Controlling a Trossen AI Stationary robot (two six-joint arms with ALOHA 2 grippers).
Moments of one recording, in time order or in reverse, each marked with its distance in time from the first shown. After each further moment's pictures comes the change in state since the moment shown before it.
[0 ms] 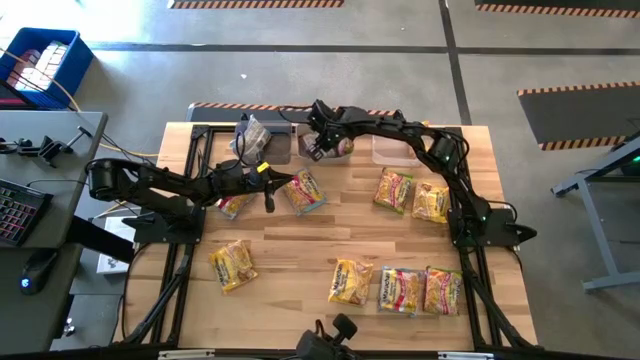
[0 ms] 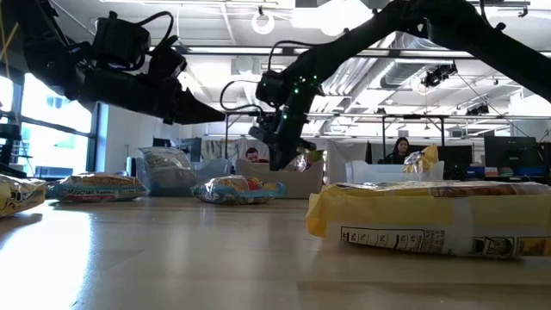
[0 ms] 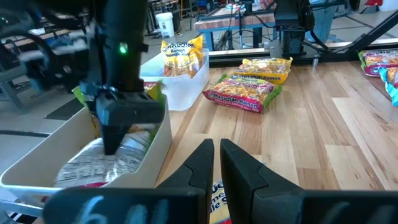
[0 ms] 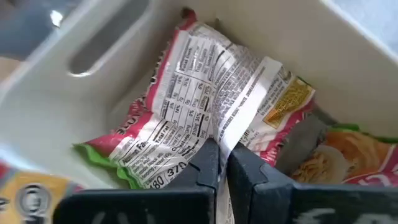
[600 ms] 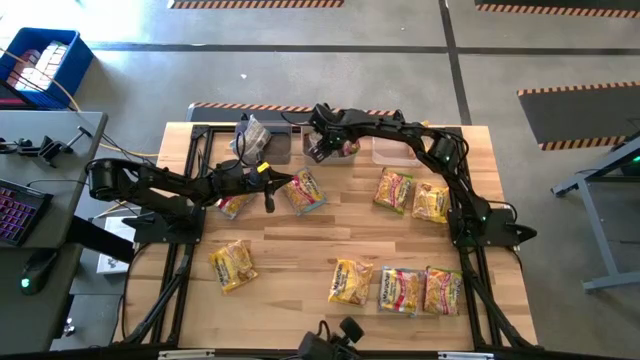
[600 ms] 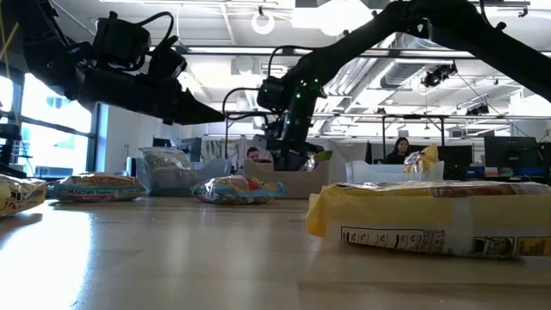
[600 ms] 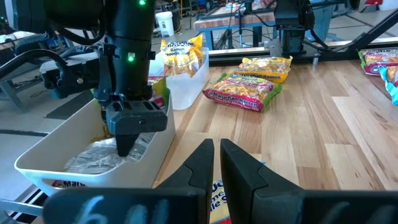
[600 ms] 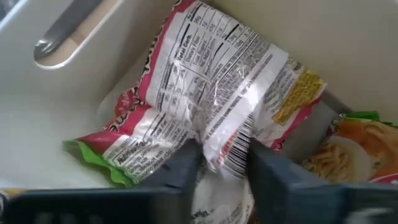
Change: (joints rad) left arm 0.000 0.000 0.000 -0.004 0.000 0.001; right arm 0.000 0.002 -0.047 -0.021 0.059 0.088
